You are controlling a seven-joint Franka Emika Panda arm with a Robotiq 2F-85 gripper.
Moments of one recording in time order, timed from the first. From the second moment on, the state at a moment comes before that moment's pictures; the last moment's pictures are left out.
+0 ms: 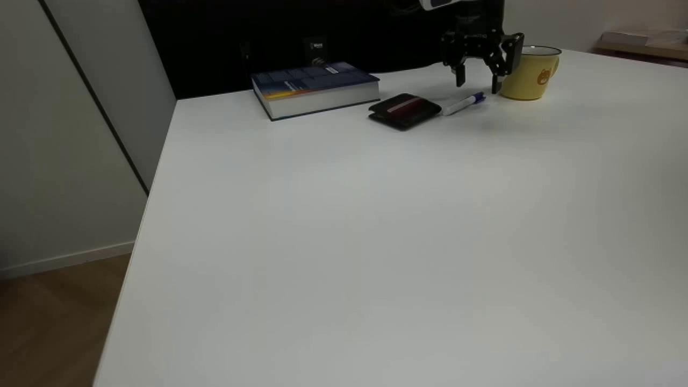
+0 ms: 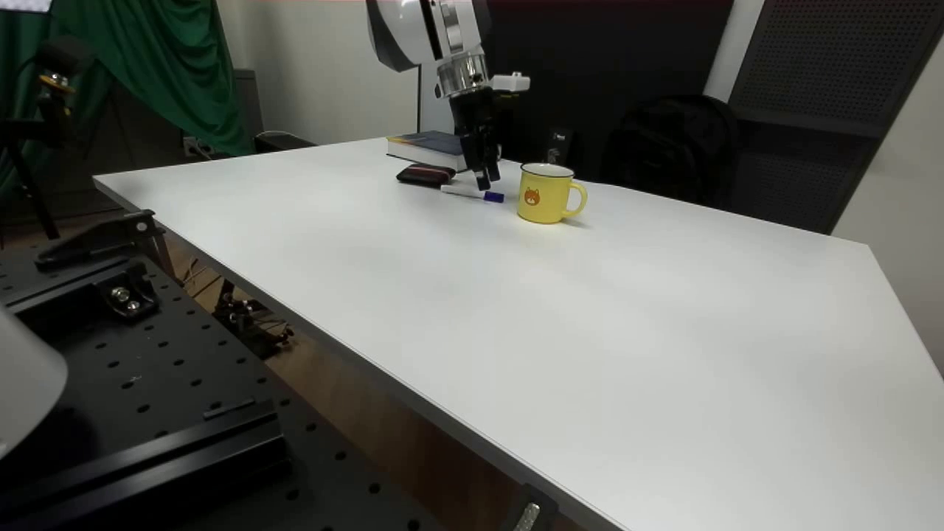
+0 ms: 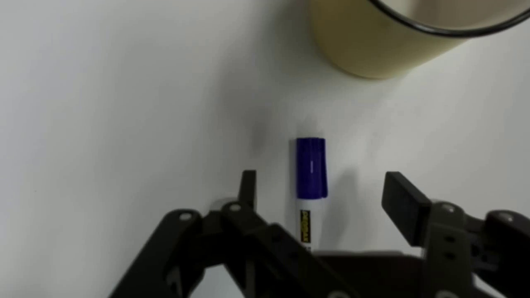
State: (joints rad) arm 0.14 0.91 0.13 -1.49 -0.65 2.34 -1.22
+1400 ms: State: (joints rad) arm 0.07 0.79 0.29 -1.60 -0.38 2.34 -2.05
